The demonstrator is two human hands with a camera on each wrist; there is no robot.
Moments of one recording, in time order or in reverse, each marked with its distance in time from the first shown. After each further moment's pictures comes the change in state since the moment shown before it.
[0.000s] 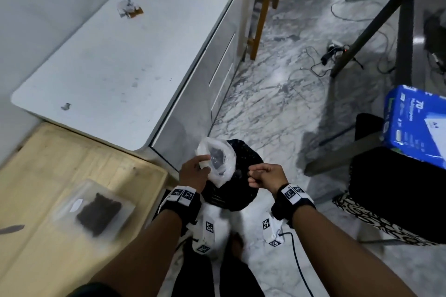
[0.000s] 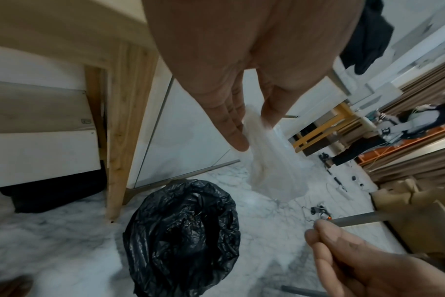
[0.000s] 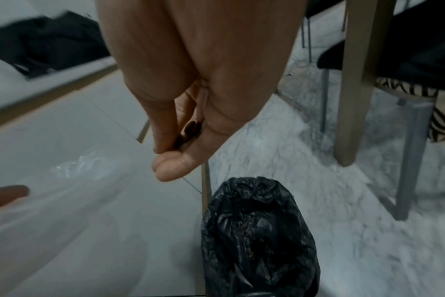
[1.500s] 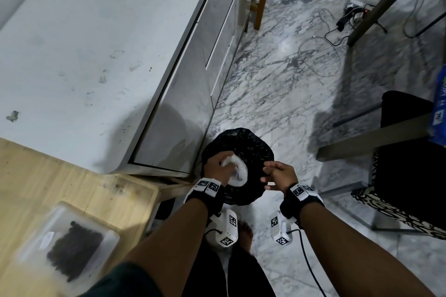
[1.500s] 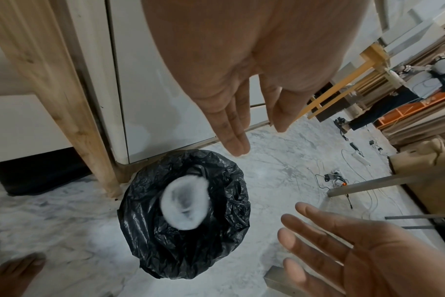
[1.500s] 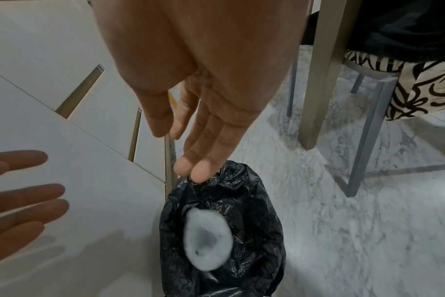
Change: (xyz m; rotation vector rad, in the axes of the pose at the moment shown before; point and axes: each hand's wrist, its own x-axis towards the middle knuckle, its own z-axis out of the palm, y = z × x) left_hand 0.097 -0.045 0.086 -0.033 -0.167 -0.131; right_hand 0.090 0.036 -0.011 0.000 0.143 0.176
